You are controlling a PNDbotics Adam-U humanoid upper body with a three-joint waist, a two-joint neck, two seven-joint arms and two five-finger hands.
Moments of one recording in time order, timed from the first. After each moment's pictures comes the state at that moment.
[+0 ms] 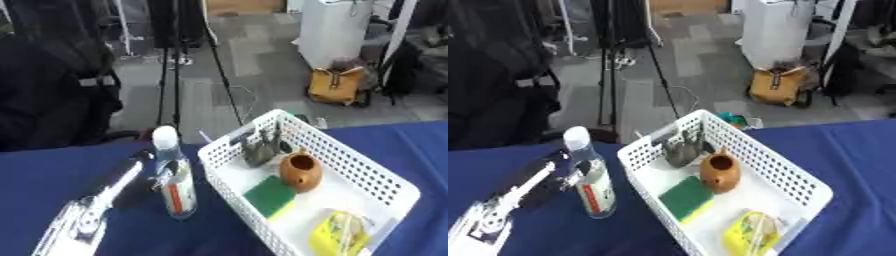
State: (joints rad) left arm -0.75 0.29 0.03 -1.45 -0.71 0.14 -0.40; right arm -0.44 -0.21 -0.22 -1.99 0.58 -0.20 -0.60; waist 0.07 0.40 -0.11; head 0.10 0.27
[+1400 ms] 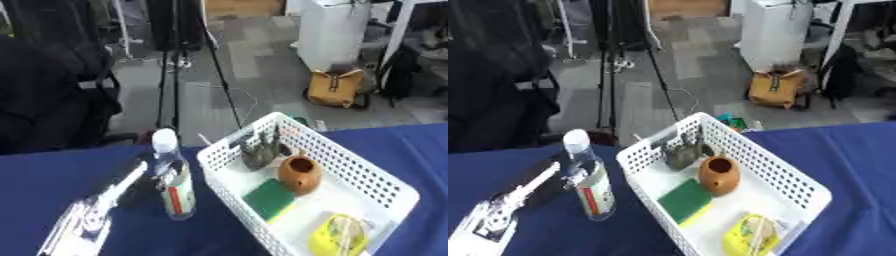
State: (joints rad) left arm -0.78 0.28 0.03 -1.43 -0.69 0.13 -0.42; right arm -0.43 -0.21 -0.22 -1.99 0.57 -0.19 -0.59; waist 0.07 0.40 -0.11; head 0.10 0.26
